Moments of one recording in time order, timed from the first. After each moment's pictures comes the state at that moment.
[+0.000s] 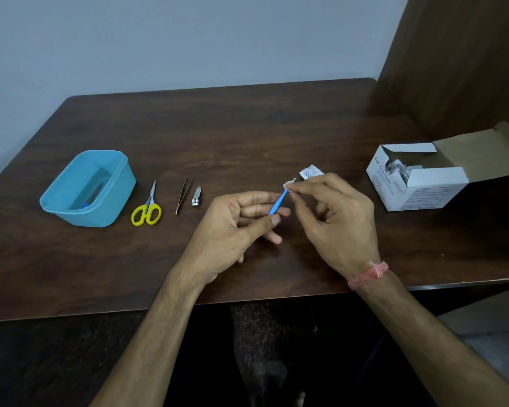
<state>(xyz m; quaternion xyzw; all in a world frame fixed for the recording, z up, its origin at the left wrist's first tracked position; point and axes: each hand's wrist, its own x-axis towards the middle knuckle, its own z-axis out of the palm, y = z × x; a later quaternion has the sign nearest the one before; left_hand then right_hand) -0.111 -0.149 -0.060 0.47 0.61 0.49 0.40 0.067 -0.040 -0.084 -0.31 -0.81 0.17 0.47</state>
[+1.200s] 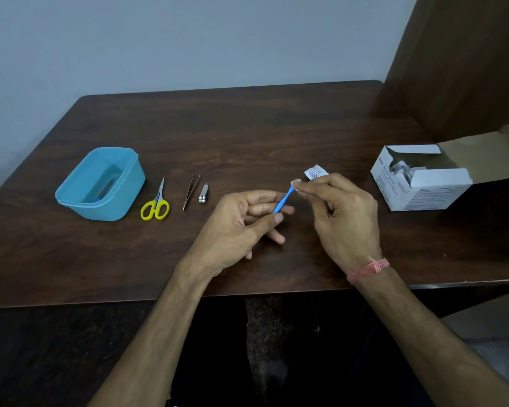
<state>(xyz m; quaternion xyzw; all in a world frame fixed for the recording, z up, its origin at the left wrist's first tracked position) -0.110 -0.150 -0.062 0.48 0.62 0.48 0.39 0.069 -0.036 -0.086 -0.31 -0.81 0.15 0.47</state>
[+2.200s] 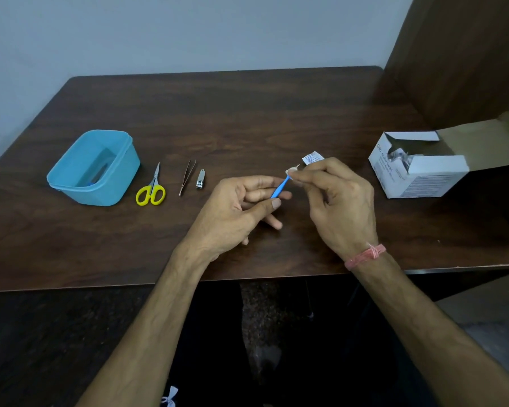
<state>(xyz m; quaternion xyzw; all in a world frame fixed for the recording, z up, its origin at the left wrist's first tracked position) -0.110 -0.150 -0.064 0.48 0.63 0.48 0.38 0.069 -0.039 -0.080 -0.30 -0.82 0.13 0.47</state>
